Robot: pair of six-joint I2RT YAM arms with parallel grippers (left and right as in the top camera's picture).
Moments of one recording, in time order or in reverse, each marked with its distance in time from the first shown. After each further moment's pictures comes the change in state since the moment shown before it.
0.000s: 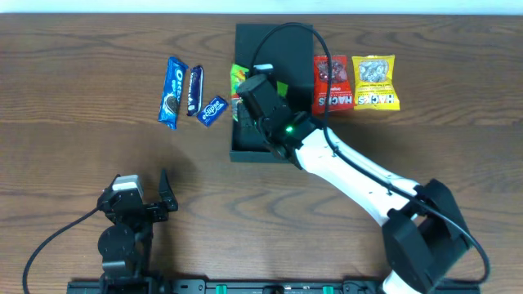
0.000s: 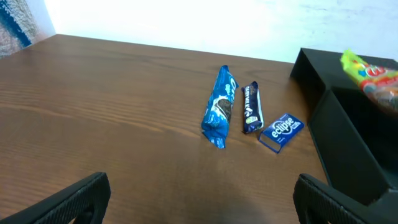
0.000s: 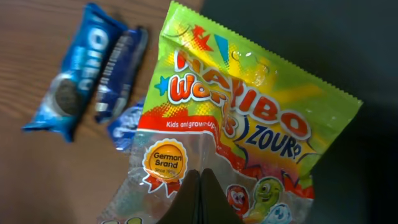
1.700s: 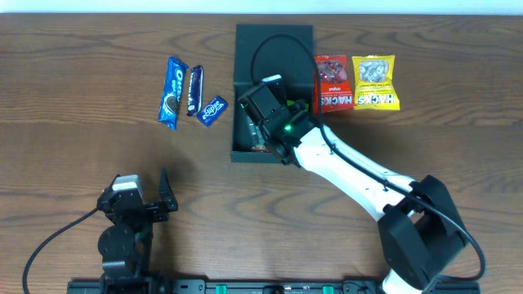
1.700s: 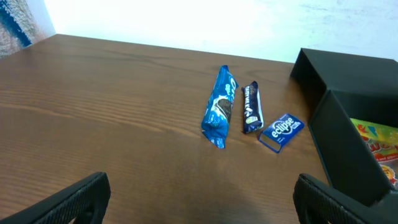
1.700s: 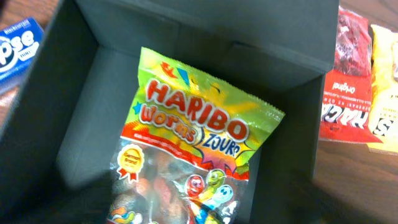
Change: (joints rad) left arm 0.000 0.000 0.000 0.000 0.000 0.000; right arm -0.010 0.017 0.002 -0.203 0.188 -0.159
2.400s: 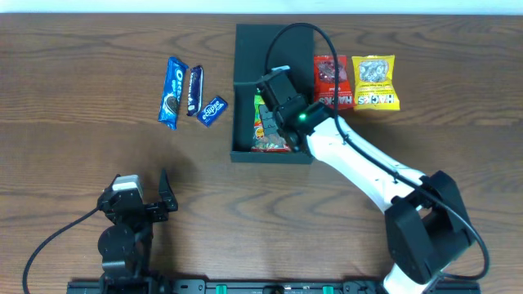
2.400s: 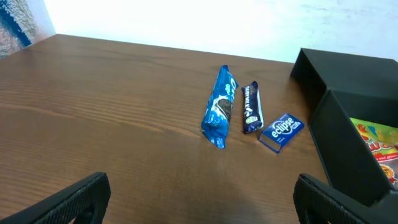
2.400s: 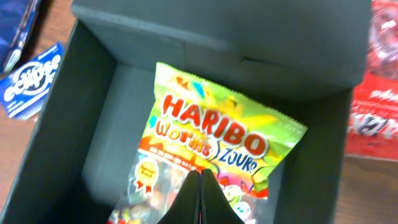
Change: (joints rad) left arm 0.000 0.000 0.000 0.000 0.000 0.000; right arm -0.098 -0.005 0.003 0.038 -0.216 0.000
